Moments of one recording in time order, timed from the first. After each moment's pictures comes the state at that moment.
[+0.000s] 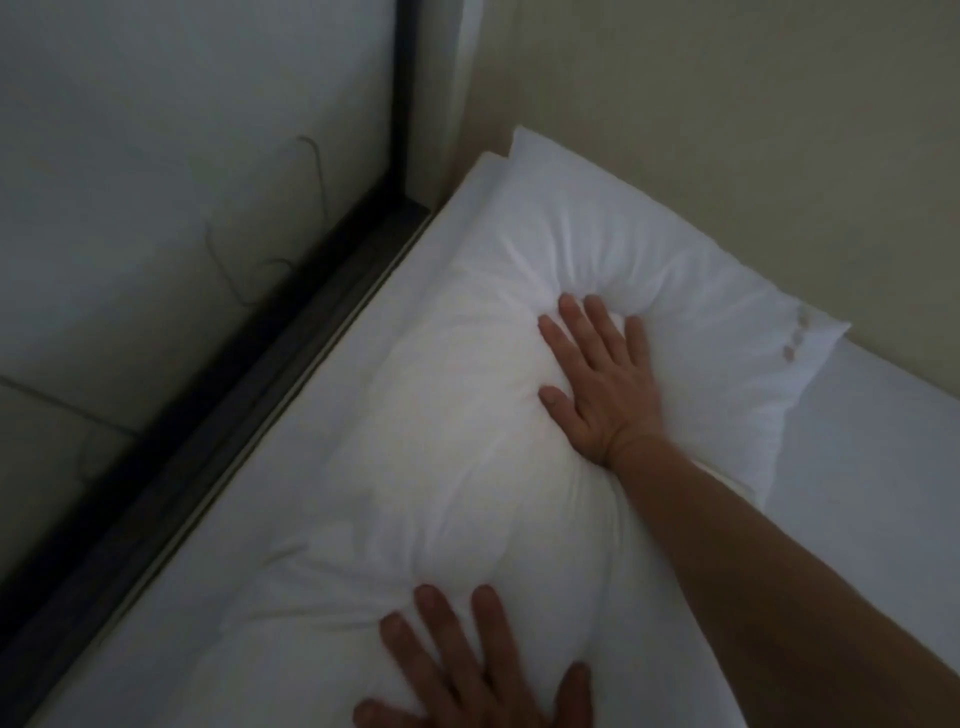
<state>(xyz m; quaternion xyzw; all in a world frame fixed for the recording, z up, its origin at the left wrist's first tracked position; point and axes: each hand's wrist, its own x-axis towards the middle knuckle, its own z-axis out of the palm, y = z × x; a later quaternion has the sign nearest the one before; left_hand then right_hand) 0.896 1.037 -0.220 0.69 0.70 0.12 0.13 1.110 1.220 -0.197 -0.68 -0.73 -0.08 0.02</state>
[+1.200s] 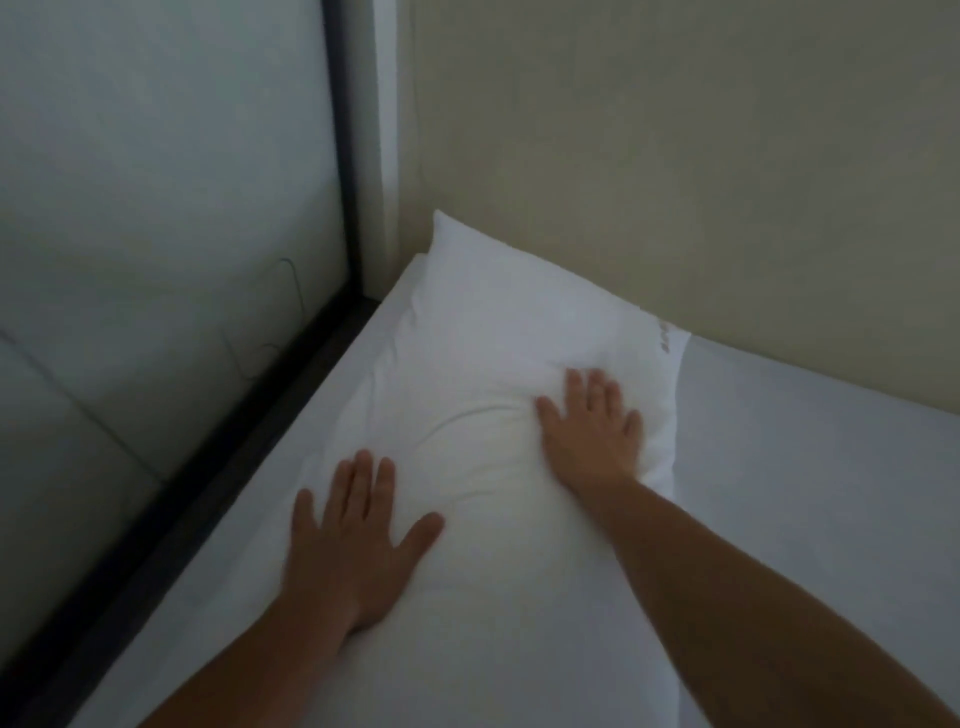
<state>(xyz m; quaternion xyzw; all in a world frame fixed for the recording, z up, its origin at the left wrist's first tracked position) 0.812 1.148 -0.159 0.83 0.51 -0.07 0.19 1.079 1.127 -0.134 -0.92 -0.39 0.09 0.04</state>
